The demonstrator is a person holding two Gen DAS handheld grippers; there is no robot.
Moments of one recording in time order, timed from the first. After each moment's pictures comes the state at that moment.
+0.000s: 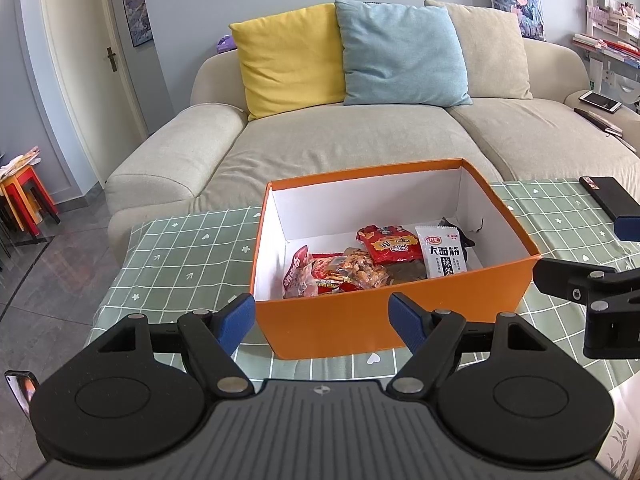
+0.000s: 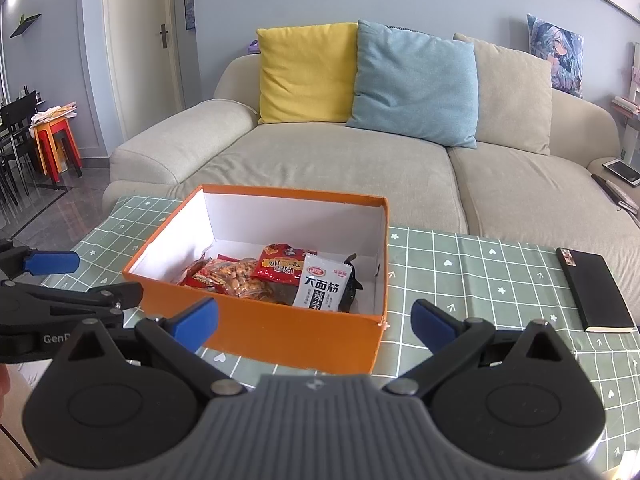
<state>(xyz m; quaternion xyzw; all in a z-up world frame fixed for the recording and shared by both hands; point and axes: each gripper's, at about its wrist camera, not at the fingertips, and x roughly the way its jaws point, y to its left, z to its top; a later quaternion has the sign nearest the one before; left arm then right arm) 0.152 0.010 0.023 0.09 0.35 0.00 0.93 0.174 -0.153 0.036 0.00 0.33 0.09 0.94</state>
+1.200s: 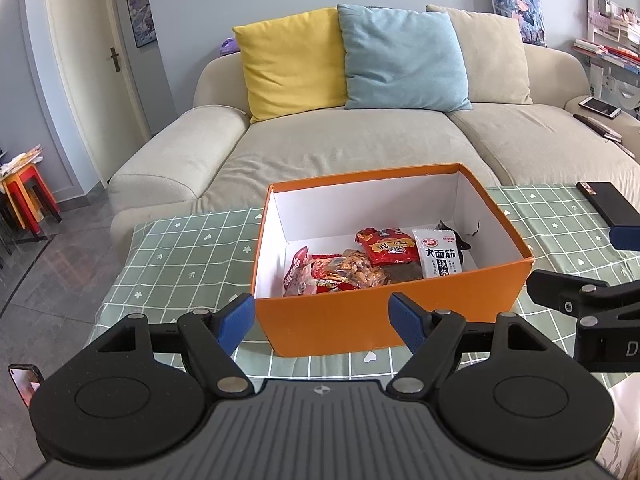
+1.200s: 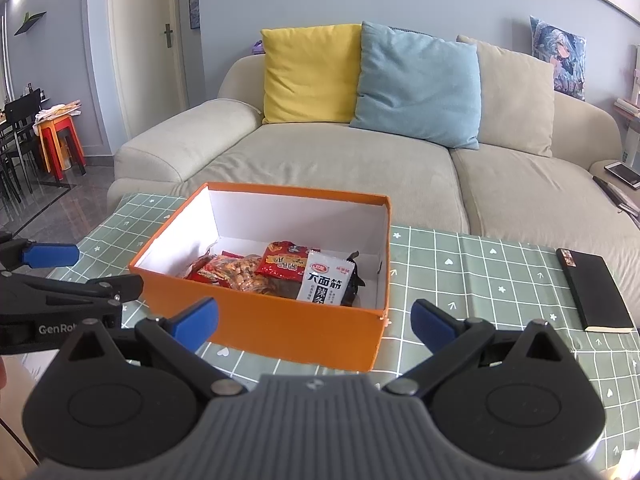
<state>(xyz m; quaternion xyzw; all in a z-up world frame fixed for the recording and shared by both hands) 0.145 0.011 0.030 0.08 0.35 0.00 0.93 0.168 -0.154 0.035 0.00 0.33 0.09 0.94</state>
